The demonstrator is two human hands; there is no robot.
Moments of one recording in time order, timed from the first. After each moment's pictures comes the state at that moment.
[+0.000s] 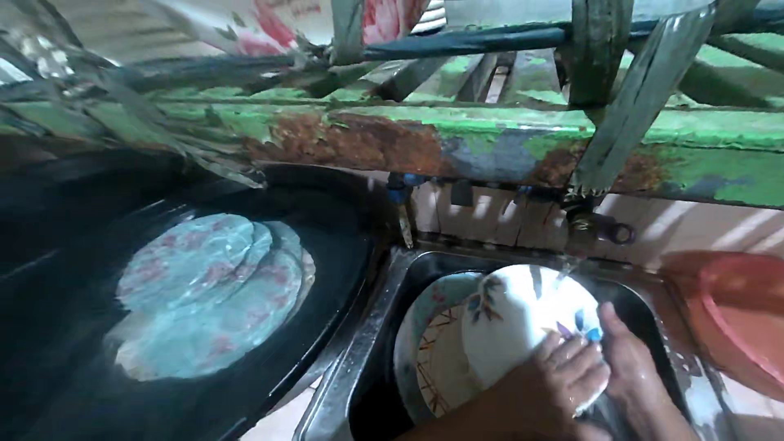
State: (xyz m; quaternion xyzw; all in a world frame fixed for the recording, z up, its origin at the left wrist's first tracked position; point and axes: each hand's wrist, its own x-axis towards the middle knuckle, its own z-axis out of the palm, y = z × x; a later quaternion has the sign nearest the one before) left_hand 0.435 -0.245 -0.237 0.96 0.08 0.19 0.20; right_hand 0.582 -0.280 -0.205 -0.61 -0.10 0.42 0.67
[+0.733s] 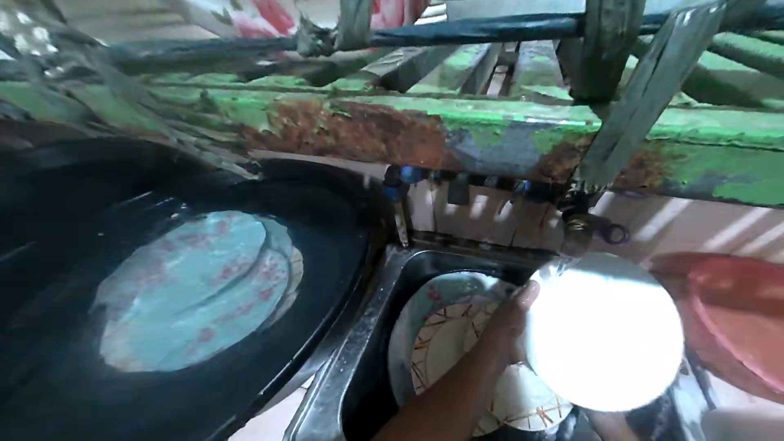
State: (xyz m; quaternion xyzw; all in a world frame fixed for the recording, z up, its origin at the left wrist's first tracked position) left_hand 0.454 -0.193 -0.193 0.41 0.42 0.24 0.77; right_hand 0.587 -0.366 -0.340 -0.86 -0.39 0.25 0.21
